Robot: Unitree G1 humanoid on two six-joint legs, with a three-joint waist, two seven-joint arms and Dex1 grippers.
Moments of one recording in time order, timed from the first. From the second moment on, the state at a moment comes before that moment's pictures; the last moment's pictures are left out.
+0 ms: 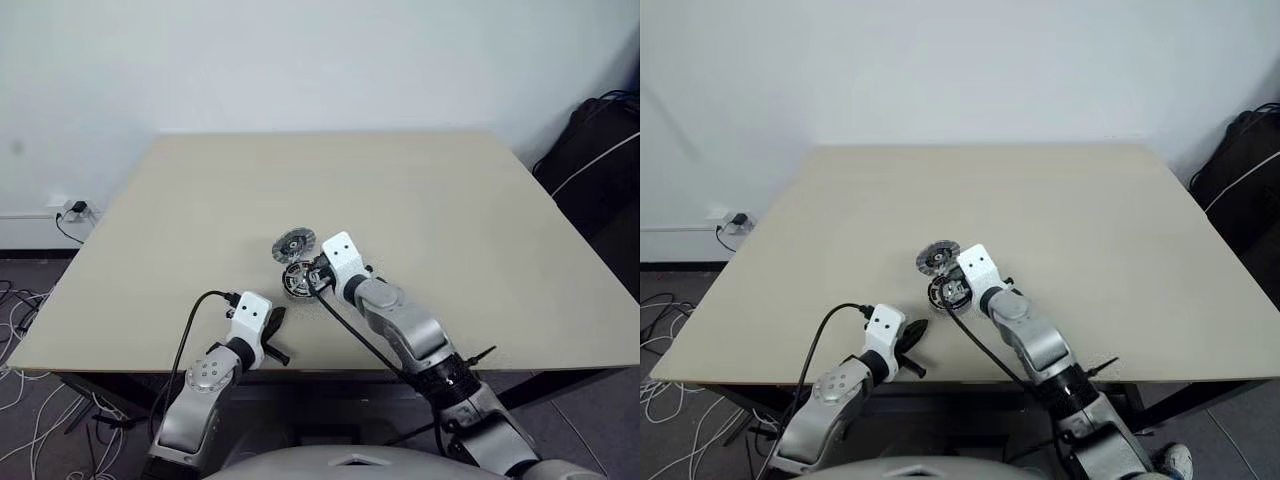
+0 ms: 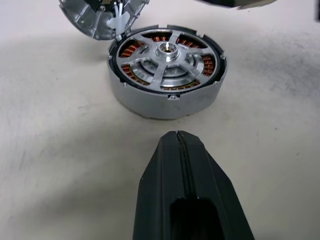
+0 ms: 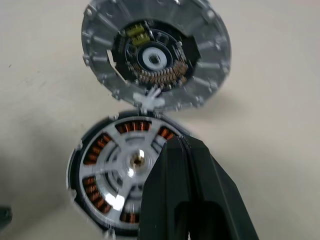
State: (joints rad) left arm 0.20 0.18 -0.22 -0.17 -0.04 0.32 -0.36; right arm -0.35 -0.14 0.41 0.05 0.13 0.64 0.14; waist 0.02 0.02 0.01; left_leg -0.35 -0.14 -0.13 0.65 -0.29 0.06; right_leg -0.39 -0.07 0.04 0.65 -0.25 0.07
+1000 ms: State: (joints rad) left arm 0.21 0.17 -0.22 -0.17 -0.04 0.30 -0.35; right arm -0.42 -0.08 0.40 0.27 -0.01 0.56 0.33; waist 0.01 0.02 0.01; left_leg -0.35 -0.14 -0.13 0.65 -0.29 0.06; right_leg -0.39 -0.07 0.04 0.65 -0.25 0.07
